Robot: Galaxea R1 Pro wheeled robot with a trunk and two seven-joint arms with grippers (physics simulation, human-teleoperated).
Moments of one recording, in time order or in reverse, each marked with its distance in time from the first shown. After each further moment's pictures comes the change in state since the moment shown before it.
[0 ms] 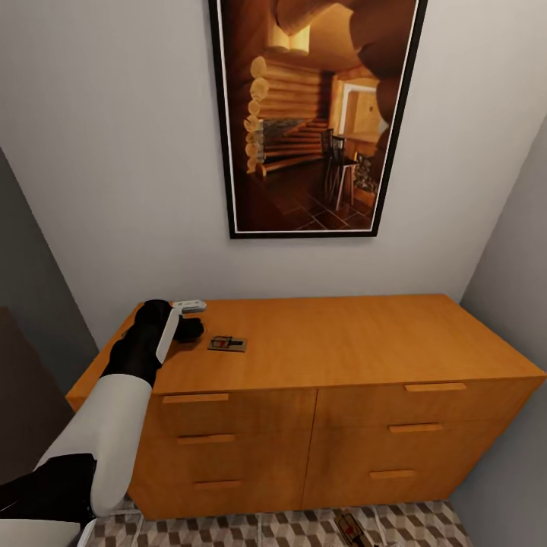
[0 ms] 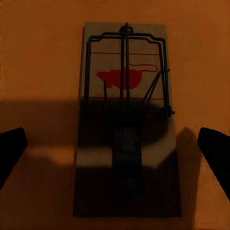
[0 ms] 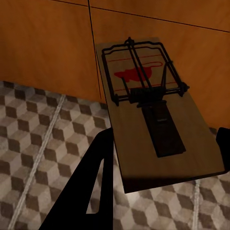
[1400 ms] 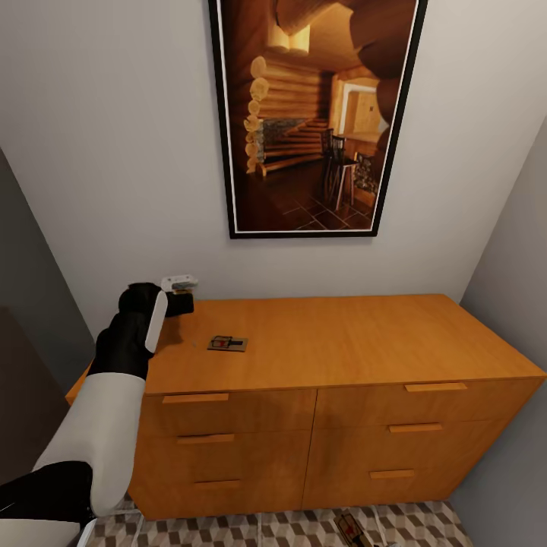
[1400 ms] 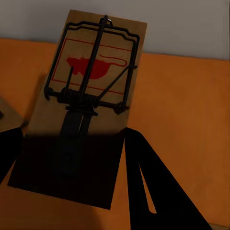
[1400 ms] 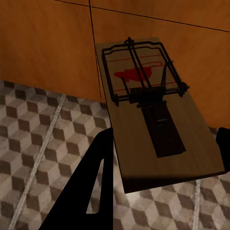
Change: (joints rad) left arm 0.000 0.001 0.001 -0.216 0.014 0.010 -0.004; right arm 0.000 0.001 0.000 0.000 0.000 0.000 0.000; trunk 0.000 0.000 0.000
